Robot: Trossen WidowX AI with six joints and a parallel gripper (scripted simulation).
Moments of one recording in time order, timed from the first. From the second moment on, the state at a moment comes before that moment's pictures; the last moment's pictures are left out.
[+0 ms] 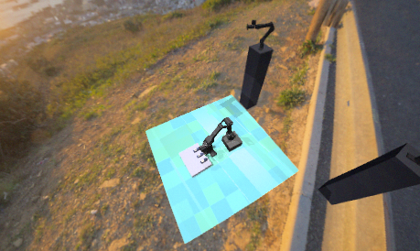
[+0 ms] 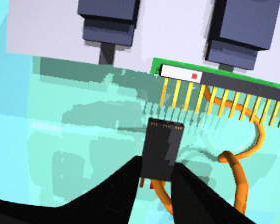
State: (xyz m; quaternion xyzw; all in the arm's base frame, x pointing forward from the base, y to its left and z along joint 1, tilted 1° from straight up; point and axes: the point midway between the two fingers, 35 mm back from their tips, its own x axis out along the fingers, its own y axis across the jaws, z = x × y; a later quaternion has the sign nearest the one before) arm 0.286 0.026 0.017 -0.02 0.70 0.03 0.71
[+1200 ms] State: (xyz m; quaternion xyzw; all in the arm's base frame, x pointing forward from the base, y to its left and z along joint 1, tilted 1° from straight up) arm 0.306 0.026 0.017 -0.02 0.70 0.03 0.71
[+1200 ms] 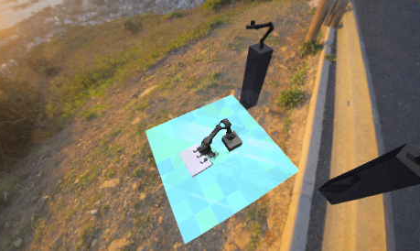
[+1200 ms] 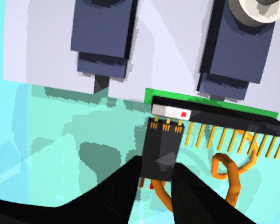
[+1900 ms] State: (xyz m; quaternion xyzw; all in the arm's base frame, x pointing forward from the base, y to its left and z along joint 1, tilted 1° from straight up) arm 0.306 0.024 0.039 -0.01 0.71 0.03 0.70
